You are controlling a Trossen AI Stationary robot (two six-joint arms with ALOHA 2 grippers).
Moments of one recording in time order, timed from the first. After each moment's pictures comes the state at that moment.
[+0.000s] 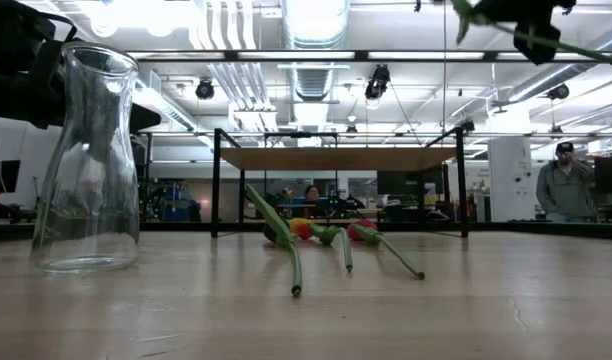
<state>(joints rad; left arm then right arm) 0.09 0.23 0.01 0.08 -0.09 -0.20 0.32 0.66 0.71 -0.44 0.50 0.78</state>
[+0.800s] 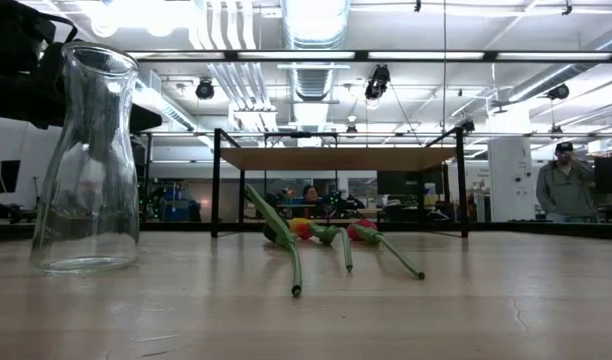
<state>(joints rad) 0.09 0.23 0.01 0.08 -0.12 -0.20 0.67 0.80 0.71 0.16 0.32 0.23</state>
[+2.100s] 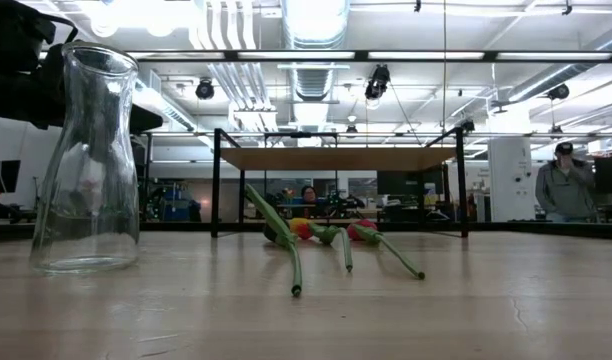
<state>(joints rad) 0.09 0.23 0.01 0.08 -0.14 -0.20 0.77 1.18 0.71 0.40 0.24 0.12</state>
